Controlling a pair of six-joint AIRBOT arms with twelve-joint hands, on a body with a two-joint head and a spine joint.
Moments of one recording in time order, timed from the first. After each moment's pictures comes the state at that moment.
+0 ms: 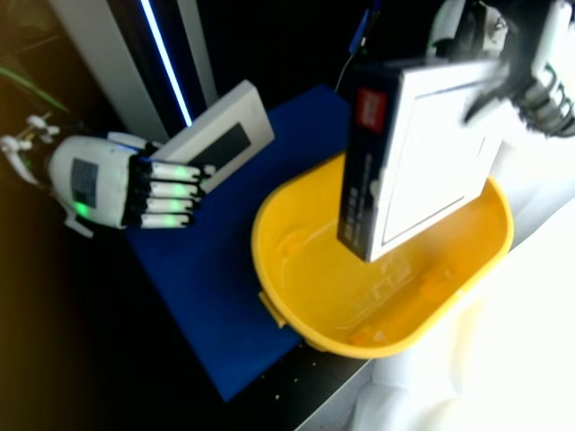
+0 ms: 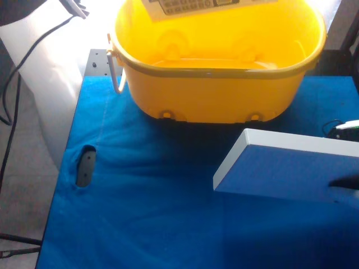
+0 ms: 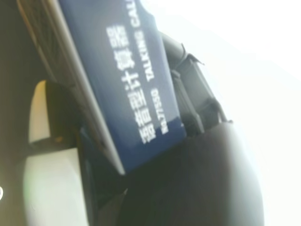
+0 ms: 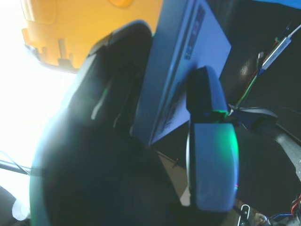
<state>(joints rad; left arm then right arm) 0.20 -1.24 1.45 0.19 -0.41 0.60 -1.37 -0.87 0.86 -2.91 -1.42 2.85</state>
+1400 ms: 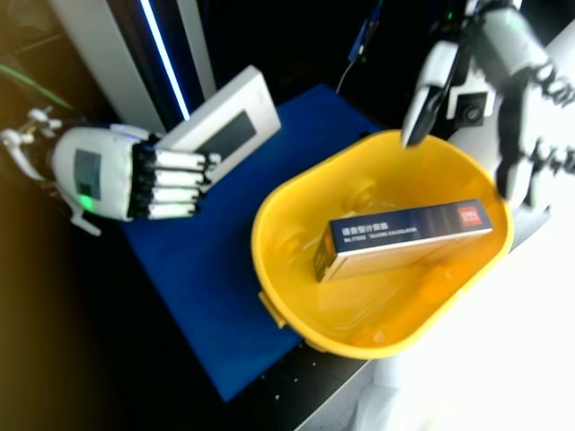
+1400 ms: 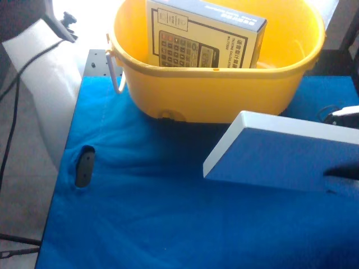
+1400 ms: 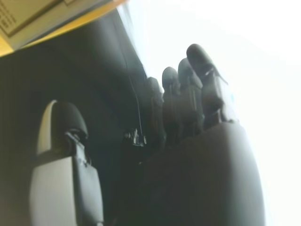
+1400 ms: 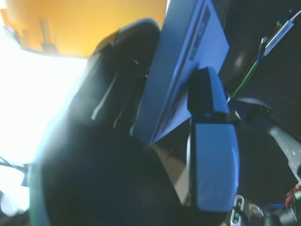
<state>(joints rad) 0.27 -1.17 1.42 0.08 -0.45 0.61 -1.33 -0.85 0.84 -2.96 -1.46 2.85</state>
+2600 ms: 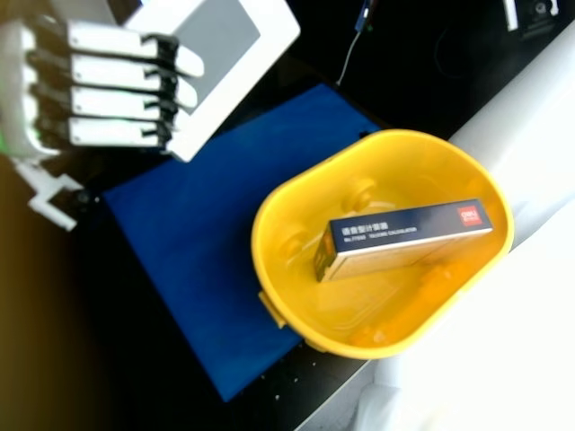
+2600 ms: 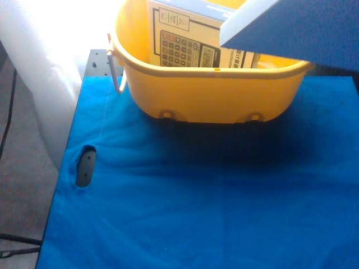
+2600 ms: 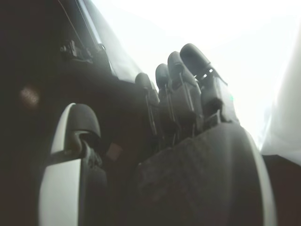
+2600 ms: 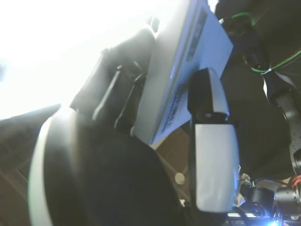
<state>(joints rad) 0.23 -0.98 1.26 -0.09 -0.77 0.81 -1.10 -0.73 0.88 -2.98 -1.64 2.80</state>
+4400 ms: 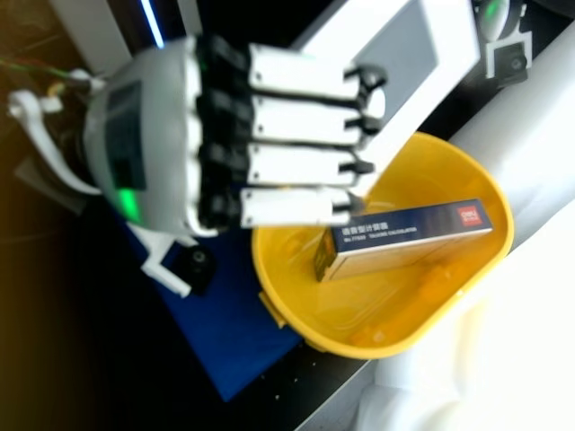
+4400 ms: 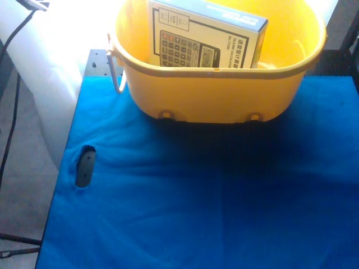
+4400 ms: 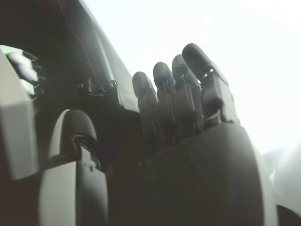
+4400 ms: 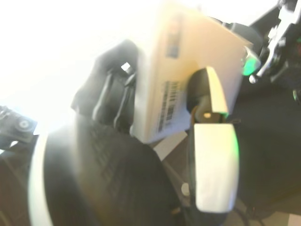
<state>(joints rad) 0.29 -1.09 1.35 -0.14 -0.71 0.82 -0.56 -1.04 1.28 -2.98 -1.10 2.75</state>
